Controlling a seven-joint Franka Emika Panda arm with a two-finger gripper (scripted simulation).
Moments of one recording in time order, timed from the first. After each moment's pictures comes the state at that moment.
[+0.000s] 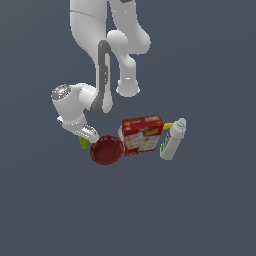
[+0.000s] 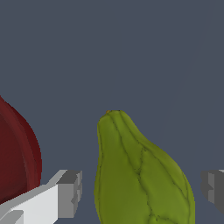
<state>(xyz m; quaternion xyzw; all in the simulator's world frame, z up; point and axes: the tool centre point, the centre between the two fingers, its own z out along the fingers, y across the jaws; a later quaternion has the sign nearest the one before) -0.075 -0.230 0.050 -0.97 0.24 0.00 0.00</state>
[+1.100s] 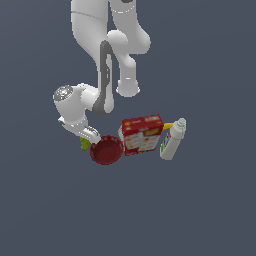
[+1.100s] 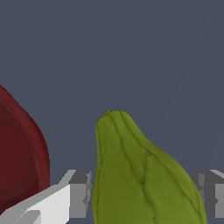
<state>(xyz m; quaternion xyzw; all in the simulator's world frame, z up) -0.072 -0.223 0.048 -0.97 0.24 0.00 0.00</state>
